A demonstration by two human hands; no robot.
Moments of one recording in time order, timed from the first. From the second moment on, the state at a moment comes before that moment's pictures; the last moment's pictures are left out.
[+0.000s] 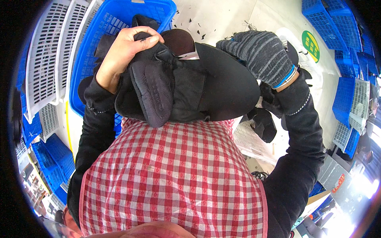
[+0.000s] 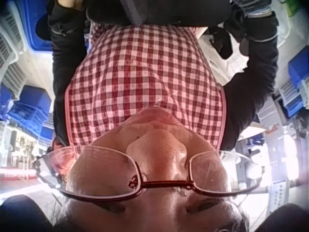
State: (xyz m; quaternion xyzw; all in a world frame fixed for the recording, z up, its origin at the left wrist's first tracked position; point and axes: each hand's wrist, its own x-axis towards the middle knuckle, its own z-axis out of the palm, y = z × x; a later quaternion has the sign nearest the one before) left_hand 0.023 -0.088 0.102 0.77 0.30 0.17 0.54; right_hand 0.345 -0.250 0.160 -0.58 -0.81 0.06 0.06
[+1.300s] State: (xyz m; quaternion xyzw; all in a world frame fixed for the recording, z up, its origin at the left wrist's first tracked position) left_hand 0.227 -0.027 0.094 0.62 0.33 0.44 0.56; right_hand 0.388 -0.105 0.038 -0.53 -0.36 0.52 0.57
